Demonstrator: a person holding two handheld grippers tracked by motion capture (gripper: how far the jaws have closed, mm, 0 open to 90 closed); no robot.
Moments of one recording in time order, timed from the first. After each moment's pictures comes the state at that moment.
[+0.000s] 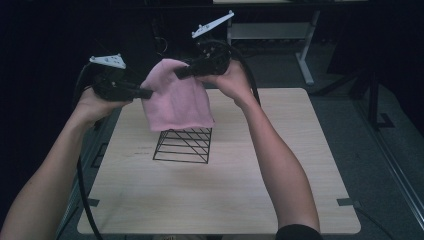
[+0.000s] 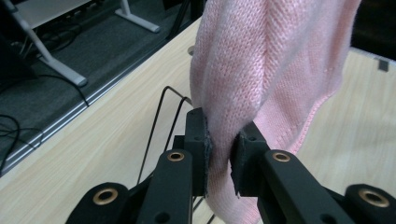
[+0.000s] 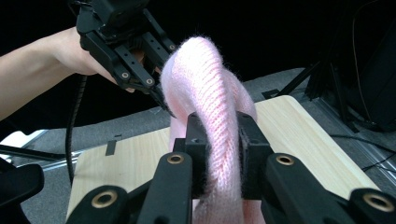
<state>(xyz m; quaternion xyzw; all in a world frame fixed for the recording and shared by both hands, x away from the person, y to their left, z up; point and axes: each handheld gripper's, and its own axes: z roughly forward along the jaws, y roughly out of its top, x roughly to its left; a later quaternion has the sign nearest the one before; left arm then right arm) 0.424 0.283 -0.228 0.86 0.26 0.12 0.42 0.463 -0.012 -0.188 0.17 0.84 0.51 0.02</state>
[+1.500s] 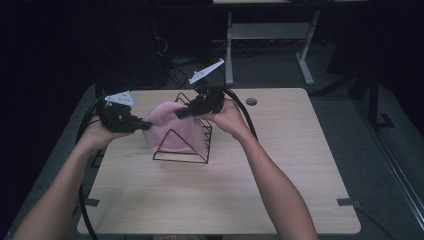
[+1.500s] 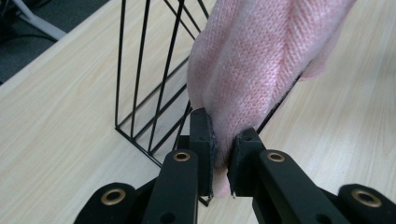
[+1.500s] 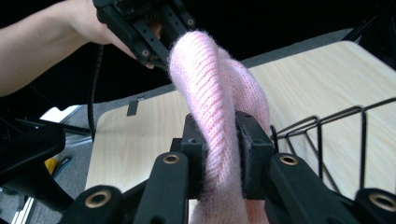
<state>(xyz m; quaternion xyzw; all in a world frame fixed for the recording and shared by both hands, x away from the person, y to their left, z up) 0.401 0.294 -0.310 0.90 0.25 0.11 0.35 0.442 0.003 -0.286 0.16 0.86 0.48 -0.06</state>
